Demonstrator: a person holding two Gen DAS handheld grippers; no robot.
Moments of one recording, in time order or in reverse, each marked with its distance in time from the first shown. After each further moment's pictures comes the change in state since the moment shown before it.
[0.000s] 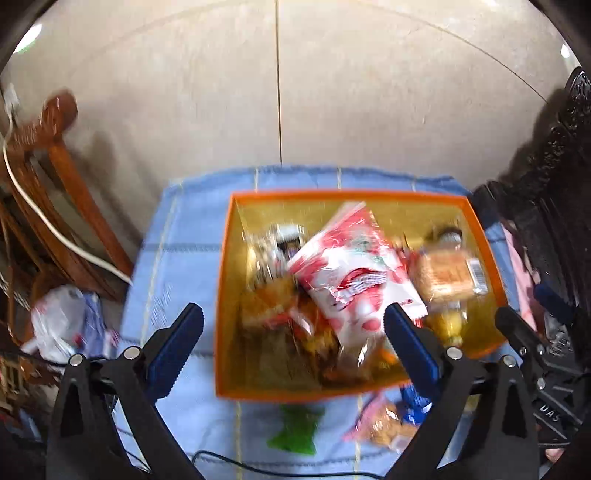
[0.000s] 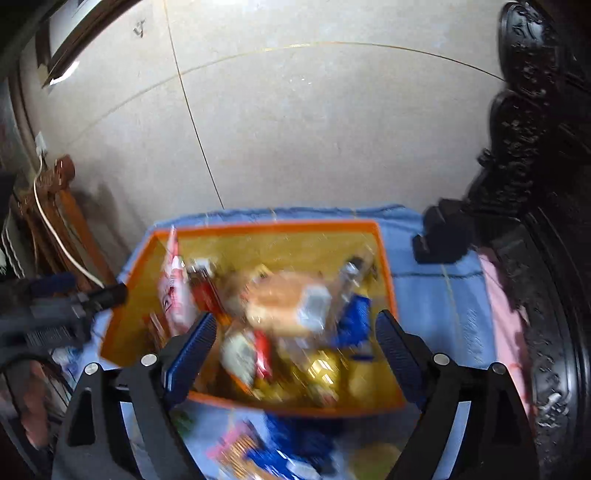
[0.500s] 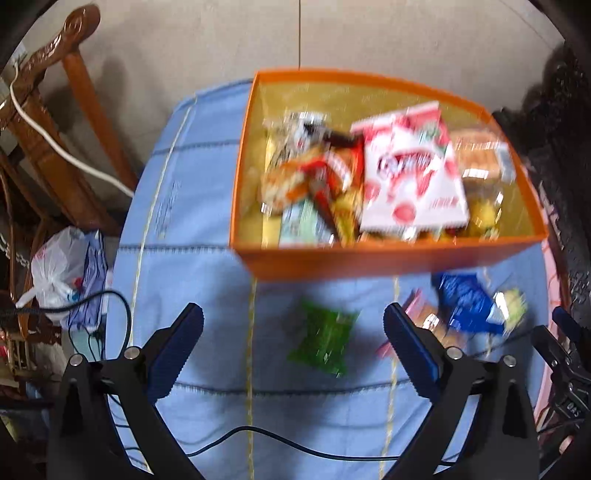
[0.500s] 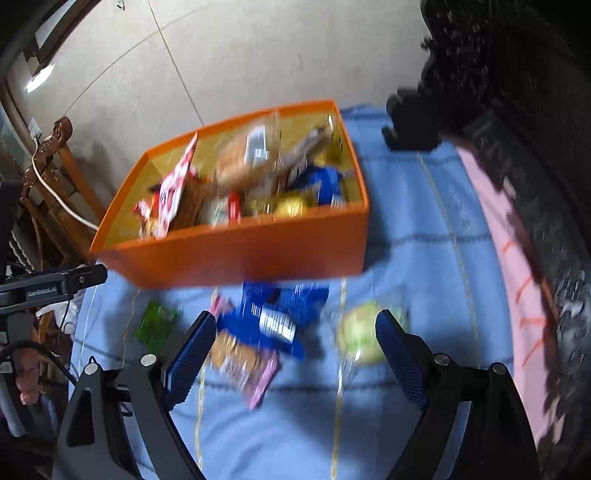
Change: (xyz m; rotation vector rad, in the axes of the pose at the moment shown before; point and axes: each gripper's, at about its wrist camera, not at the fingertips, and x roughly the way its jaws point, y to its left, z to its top) left arm 0.025 0.024 -0.098 0.001 0.180 0.035; right arm -0.018 -0.026 -0.115 0.114 0.183 0.037
